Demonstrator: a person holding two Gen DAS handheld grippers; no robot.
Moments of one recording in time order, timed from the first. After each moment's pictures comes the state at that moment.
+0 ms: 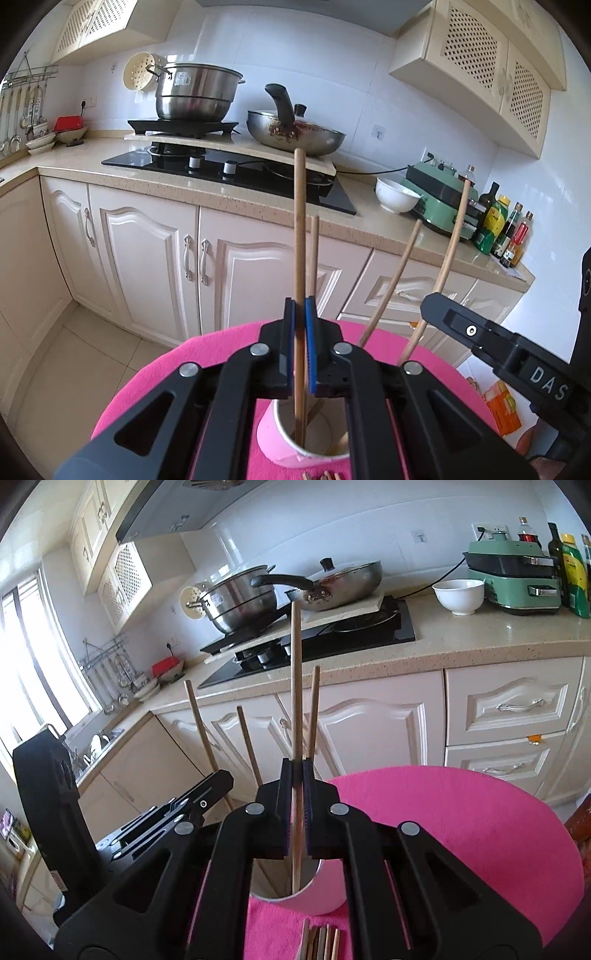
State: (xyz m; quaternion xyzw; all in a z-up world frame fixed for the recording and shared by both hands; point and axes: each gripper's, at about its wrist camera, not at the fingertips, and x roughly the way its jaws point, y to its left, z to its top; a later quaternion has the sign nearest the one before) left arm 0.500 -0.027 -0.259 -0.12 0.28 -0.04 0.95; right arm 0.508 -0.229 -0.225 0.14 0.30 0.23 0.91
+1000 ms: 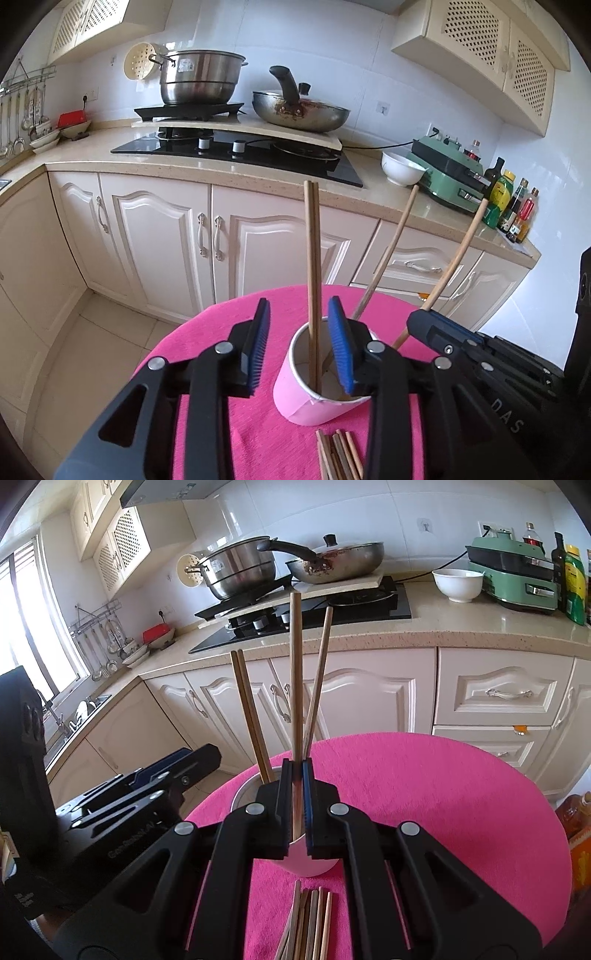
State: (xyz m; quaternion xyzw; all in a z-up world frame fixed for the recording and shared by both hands) left arm 0.474 -0.028 -0.254 -0.09 0.33 -0.02 0.94; right arm 0.481 -0.214 -0.241 0.09 0.34 0.22 0.91
